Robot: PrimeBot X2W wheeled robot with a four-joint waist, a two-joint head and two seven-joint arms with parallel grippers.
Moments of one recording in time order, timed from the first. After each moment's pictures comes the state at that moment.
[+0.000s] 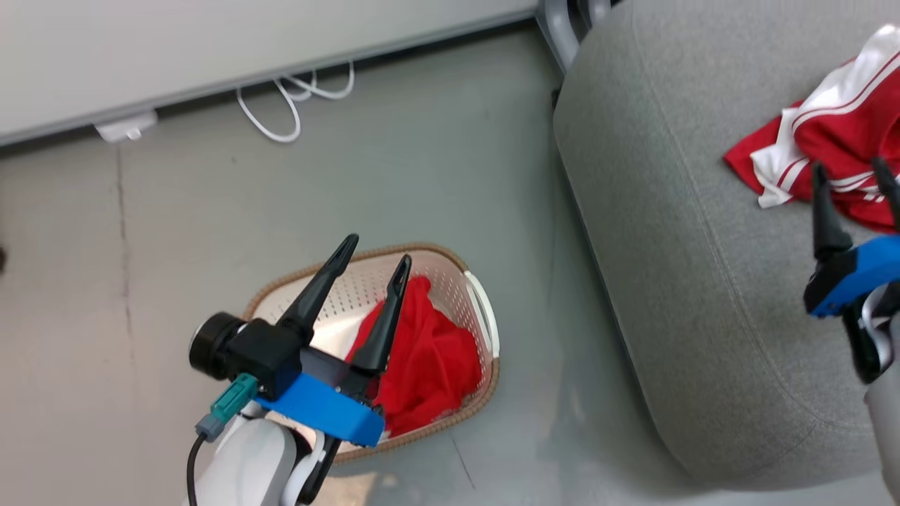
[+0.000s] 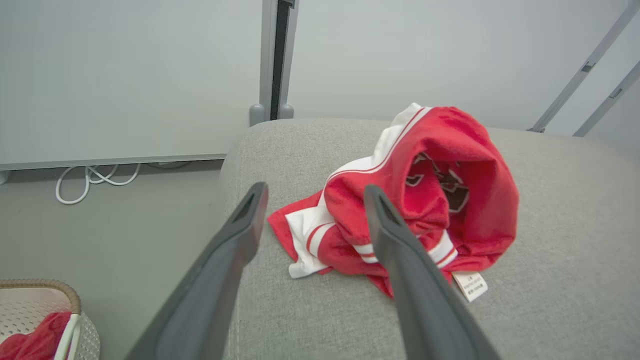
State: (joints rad) left arm -0.32 0.22 -0.49 0.19 -0.37 -0.13 -0.26; right arm -0.66 -0.34 -0.06 0.81 0.12 0.13 -0.26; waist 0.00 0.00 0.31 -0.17
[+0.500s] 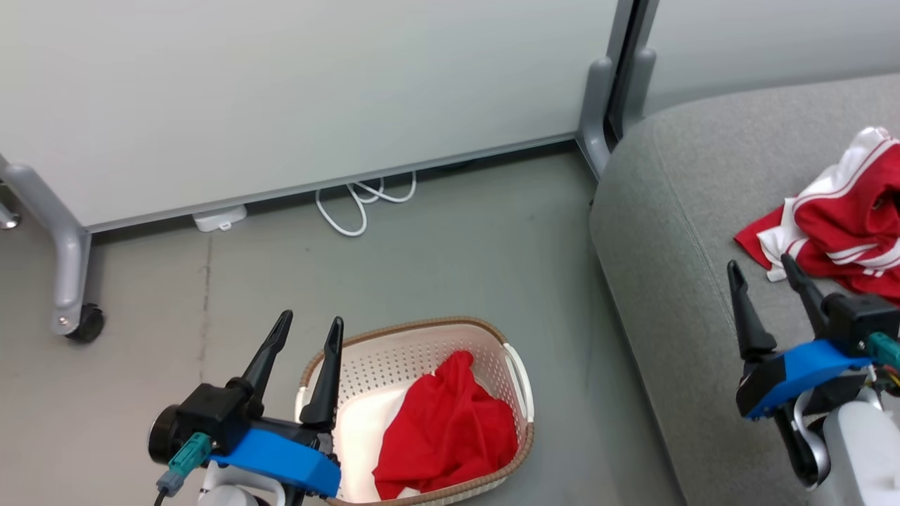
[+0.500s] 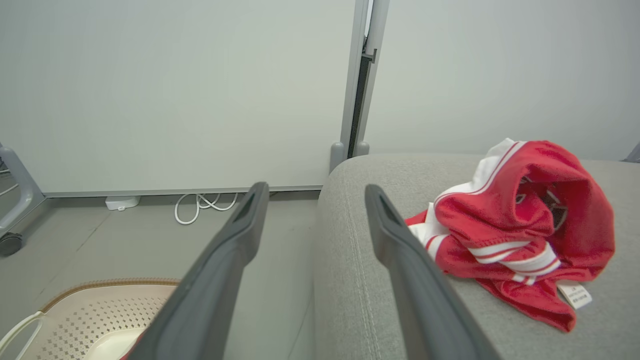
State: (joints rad) left arm -0.13 0.17 -0.30 0.25 -0.37 -0.13 -0.26; right arm -0.34 -0.23 -0.02 0.50 0.14 0.13 -0.21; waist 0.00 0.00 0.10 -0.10
